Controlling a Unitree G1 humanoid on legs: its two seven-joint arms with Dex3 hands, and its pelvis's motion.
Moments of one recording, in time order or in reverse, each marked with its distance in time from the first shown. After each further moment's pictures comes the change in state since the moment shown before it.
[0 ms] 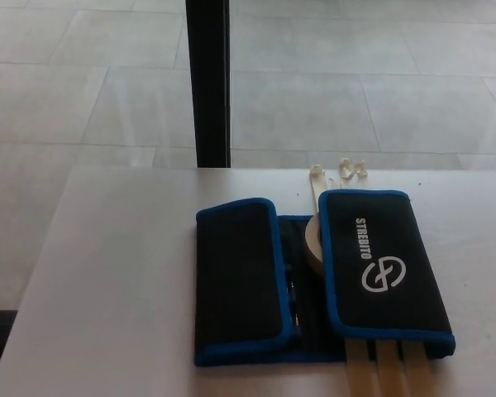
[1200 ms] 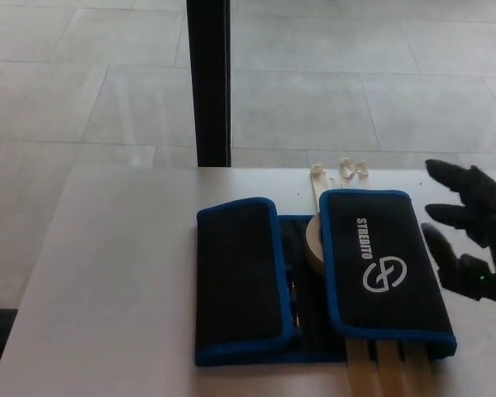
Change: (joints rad) left_arm -0.009 0.000 0.001 0.000 0.000 0.000 0.000; right_arm 0.314 0.231 1.108 -0.440 -0.313 0.005 0.175
